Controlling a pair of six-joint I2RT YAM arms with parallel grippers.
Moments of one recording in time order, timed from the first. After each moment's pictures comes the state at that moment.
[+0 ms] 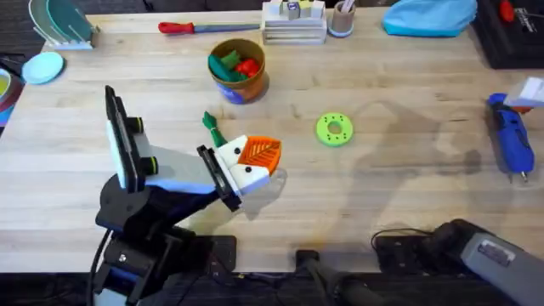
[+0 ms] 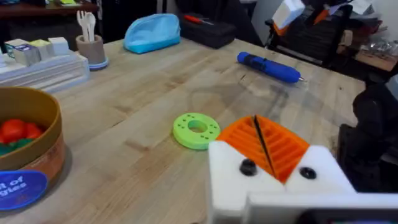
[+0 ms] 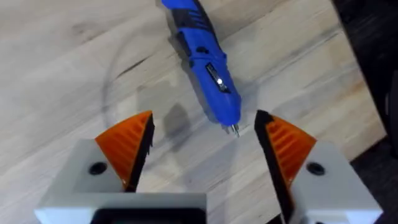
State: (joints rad) left arm -0.28 0.01 0.01 -0.02 0.75 -0.16; right arm -0.56 1.14 1.07 -0.98 0.22 -0.10
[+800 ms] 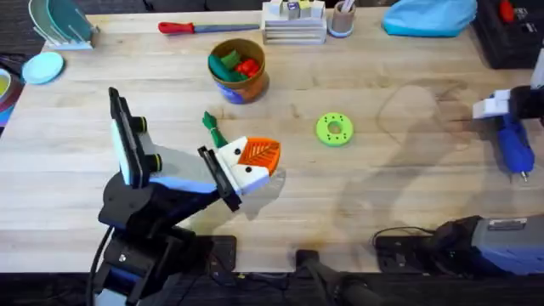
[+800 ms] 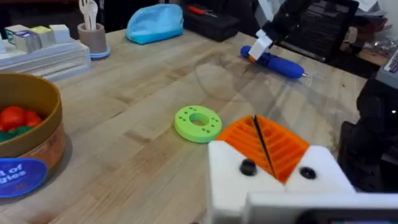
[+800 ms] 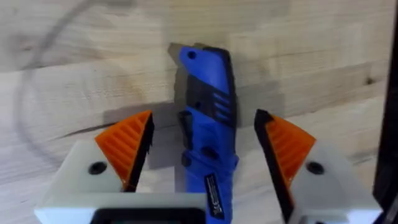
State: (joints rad) left arm -0.28 0.01 0.01 -0.06 0.74 -0.16; right arm -0.67 1.66 1.06 -0.52 0.08 -0.58
